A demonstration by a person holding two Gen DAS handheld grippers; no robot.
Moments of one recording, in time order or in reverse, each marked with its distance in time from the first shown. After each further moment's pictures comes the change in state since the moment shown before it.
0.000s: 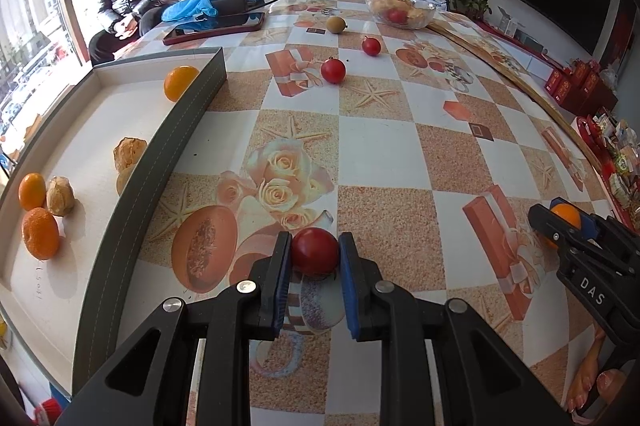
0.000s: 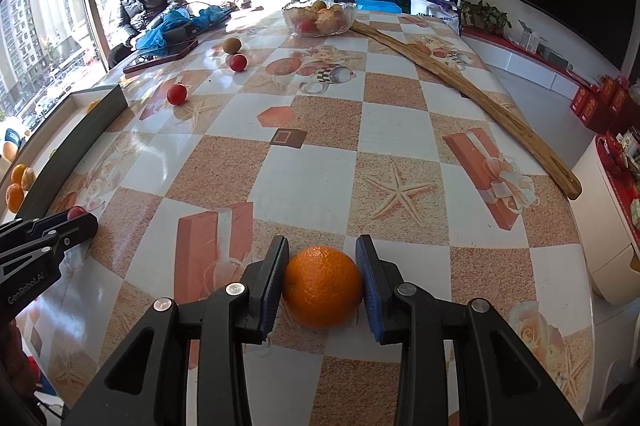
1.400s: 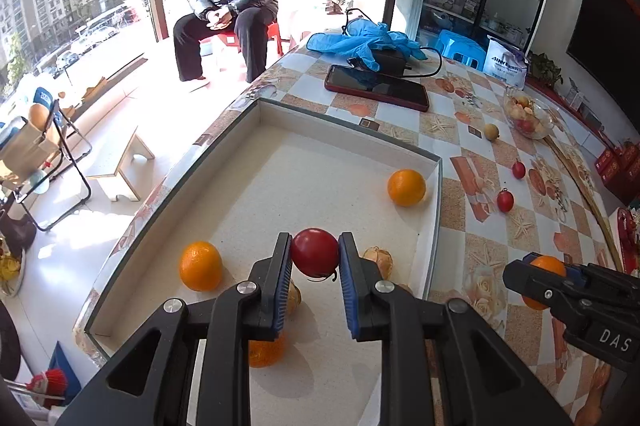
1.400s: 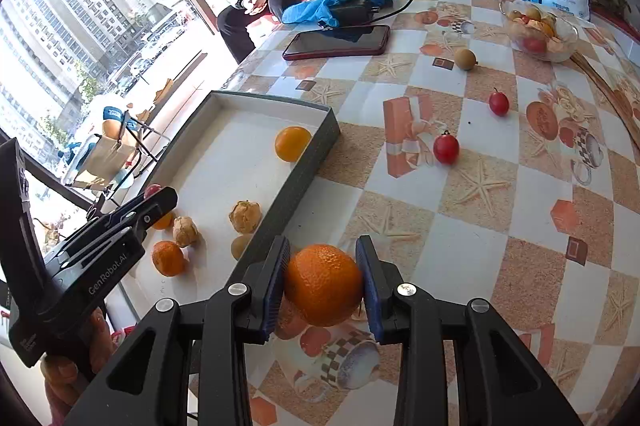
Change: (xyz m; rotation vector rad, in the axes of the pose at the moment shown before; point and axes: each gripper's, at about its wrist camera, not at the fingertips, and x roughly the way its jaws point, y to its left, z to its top) left arm -0.040 0.171 0.061 -0.233 -0.071 0.168; right arm 0.013 0.183 0.108 -0.076 0.213 0.446
